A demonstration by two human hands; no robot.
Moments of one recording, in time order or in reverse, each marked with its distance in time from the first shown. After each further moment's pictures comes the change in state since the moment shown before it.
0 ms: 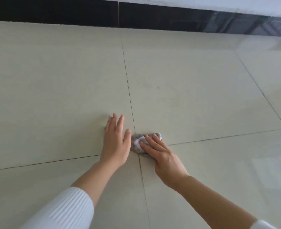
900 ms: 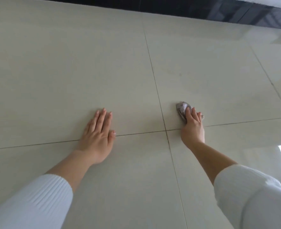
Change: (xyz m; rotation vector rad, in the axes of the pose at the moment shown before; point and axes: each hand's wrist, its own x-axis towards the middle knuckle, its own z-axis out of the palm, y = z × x) left_hand -0.041 -0.139 -0.090 0.443 -0.220 0.133; right_hand 0.039 -0.024 -0.002 -0.130 0.187 0.688
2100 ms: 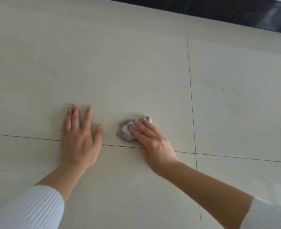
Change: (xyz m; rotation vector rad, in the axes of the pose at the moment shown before) left_hand -0.021 -0.058 -0.017 0.033 0.347 -0.485; right_hand -0.038 -0.125 0.074 0.125 -0.155 -1.004
